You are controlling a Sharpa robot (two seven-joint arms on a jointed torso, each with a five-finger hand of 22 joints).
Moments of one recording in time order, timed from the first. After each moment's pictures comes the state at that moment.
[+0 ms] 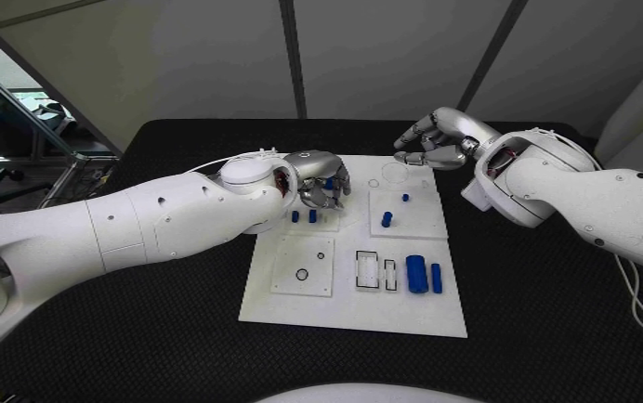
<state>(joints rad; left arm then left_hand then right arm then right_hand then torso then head) 1.21 -0.64 -0.04 1.39 -1.51 -0.16 -0.07 1.53 -0.14 0.20 0.19 0.11 0.94 0.14 0.22 0.16 0.93 0.08 0.43 0.15 1.46 0.00 1.29 1.05 0.10 1.46 0.10 1.12 1.31 1.25 -0.81 0.05 1.51 -1.18 -0.30 -0.08 1.33 -0.07 0.15 0.13 0.49 0.97 0.15 0.13 0.08 1.40 0.06 1.36 1.31 1.46 0.00 1.51 1.31 0.06 1.35 0.10 1.35 1.20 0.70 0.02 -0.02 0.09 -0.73</state>
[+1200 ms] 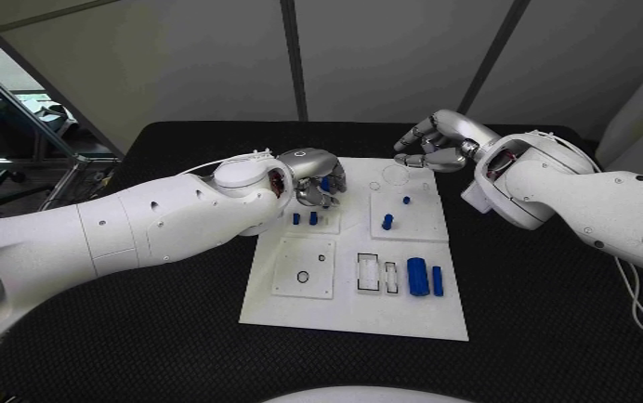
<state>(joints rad) 1.20 -0.68 -0.01 1.42 -1.54 -0.20 -0.08 1.54 -0.13 0.26 0.17 0.11 0.97 0.13 0.21 0.14 0.96 0.08 0.41 0.12 1.46 0.00 1.31 1.04 0.05 1.46 0.10 1.16 1.31 1.25 -0.81 0.05 1.50 -1.18 -0.30 -0.08 1.33 -0.07 0.15 0.13 0.50 0.97 0.15 0.13 0.08 1.40 0.06 1.36 1.31 1.46 0.00 1.51 1.31 0.06 1.35 0.10 1.35 1.20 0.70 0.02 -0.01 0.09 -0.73</state>
